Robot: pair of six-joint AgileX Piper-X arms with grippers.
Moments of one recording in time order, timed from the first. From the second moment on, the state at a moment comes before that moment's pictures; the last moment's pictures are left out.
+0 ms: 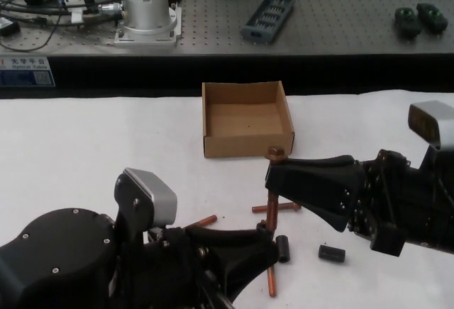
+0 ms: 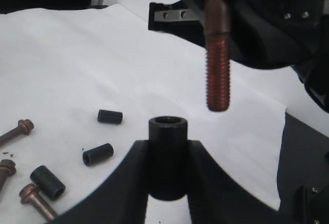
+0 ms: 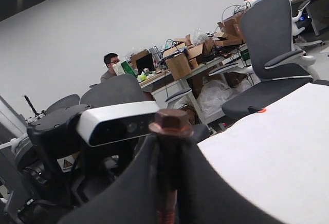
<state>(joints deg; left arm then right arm) -45.5 74.2 -17.7 -39.8 20.0 -19.6 36.4 80.9 -18.7 -70.6 -46.7 41.0</state>
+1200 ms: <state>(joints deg) -45.4 74.3 -17.4 -43.9 23.4 -21.9 35.1 80.9 -18.1 -71.5 -48.7 42.4</state>
